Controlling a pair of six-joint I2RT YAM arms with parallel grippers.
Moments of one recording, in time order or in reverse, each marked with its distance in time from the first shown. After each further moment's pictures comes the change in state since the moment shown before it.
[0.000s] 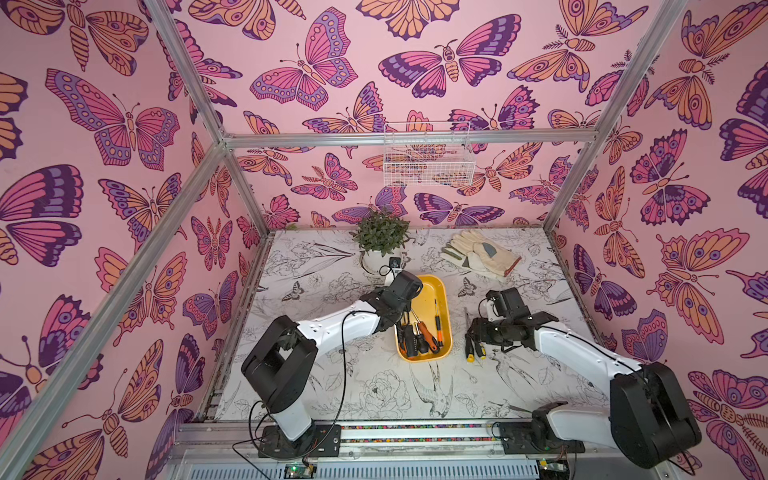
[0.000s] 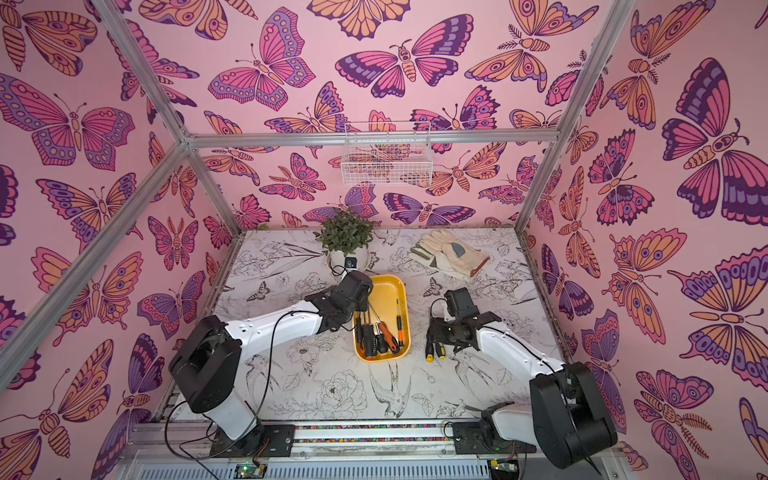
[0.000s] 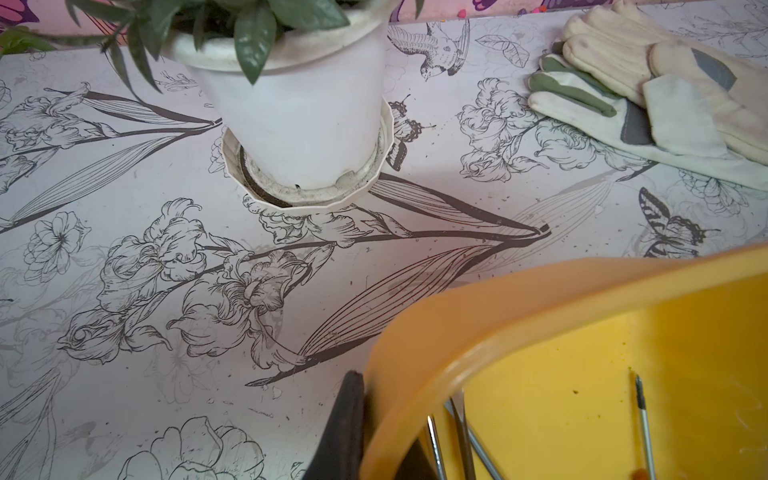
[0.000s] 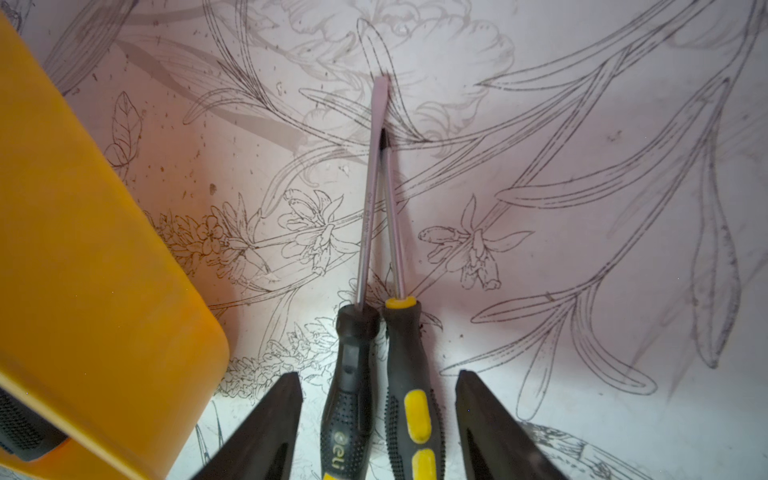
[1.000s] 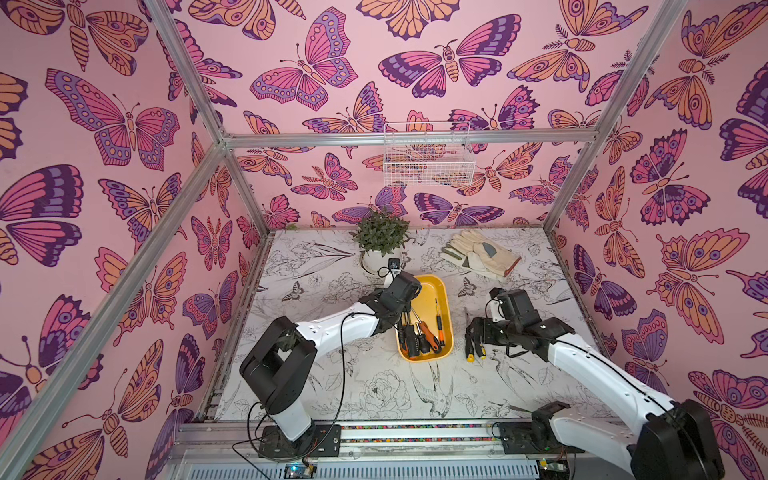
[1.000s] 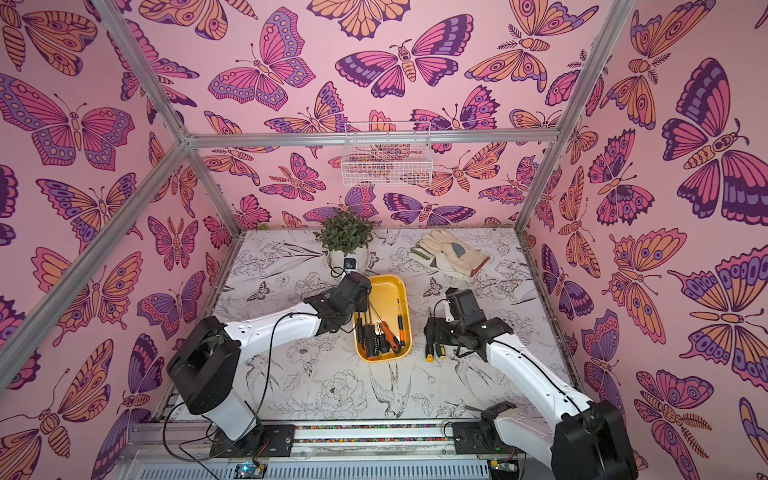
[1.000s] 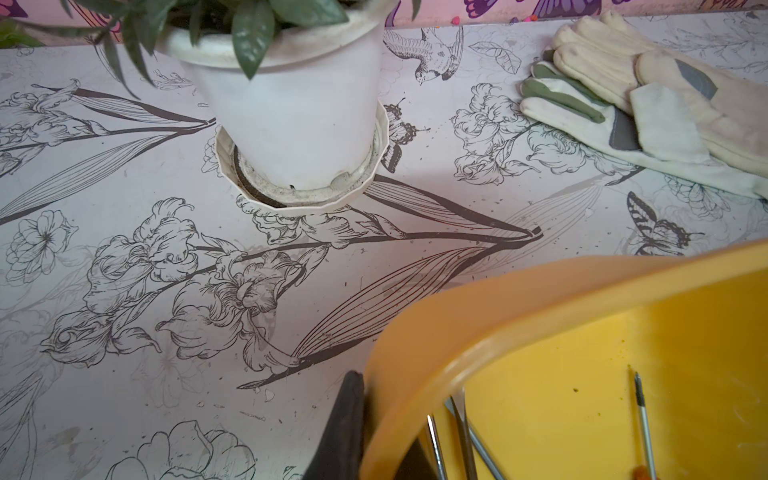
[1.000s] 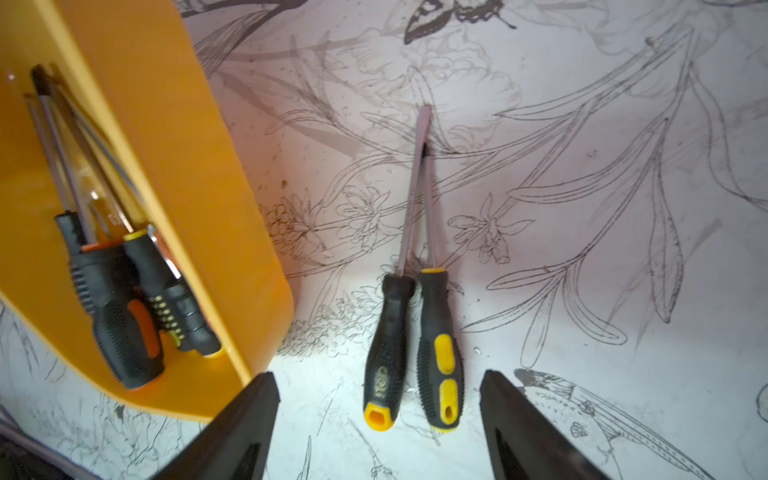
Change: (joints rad) left arm 0.002 -0.032 -0.056 0.061 0.010 -0.010; right arm 0.084 -0.200 0.028 -0.111 0.026 0.031
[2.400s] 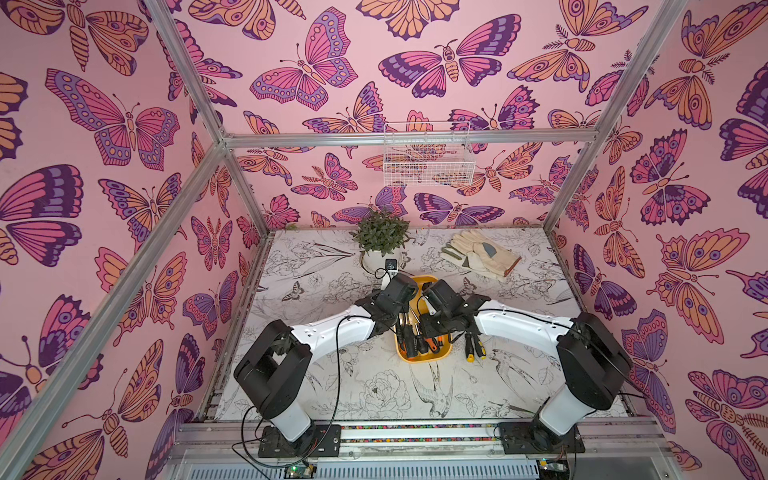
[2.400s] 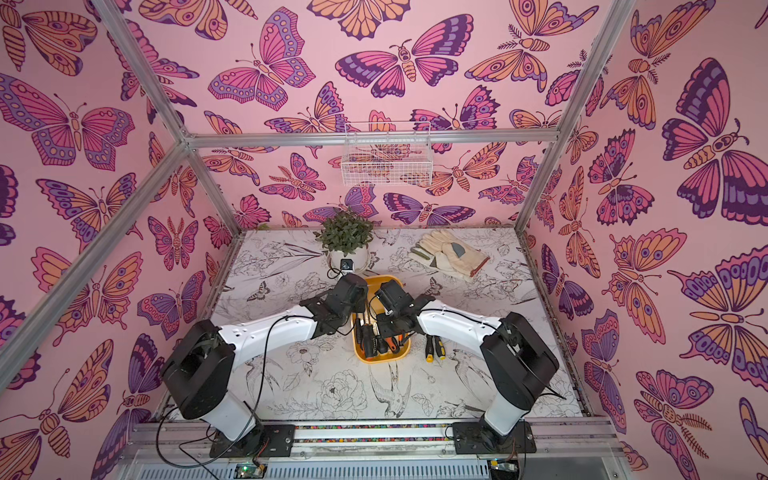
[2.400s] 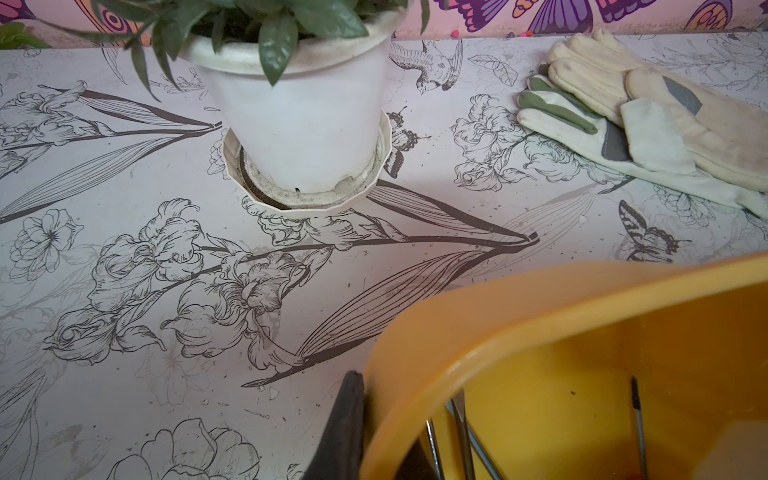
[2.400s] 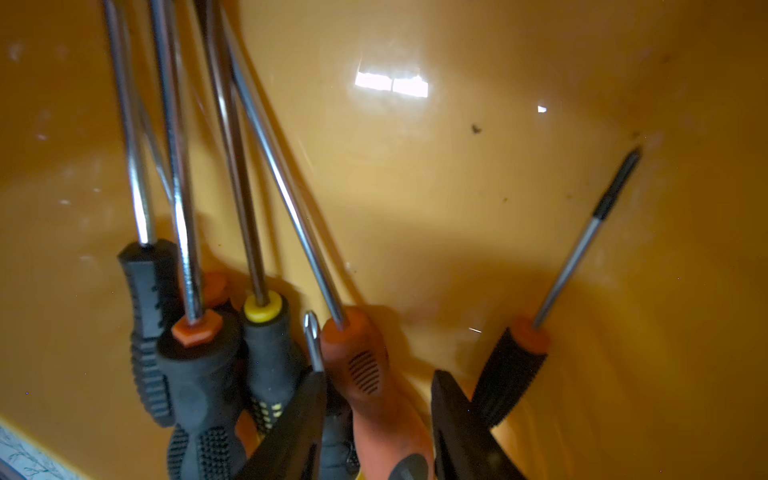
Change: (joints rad) left arm 0.007 -0.021 -0.027 0.028 0.002 -0.002; right arm 0.357 0.581 0.370 0.105 0.119 0.011
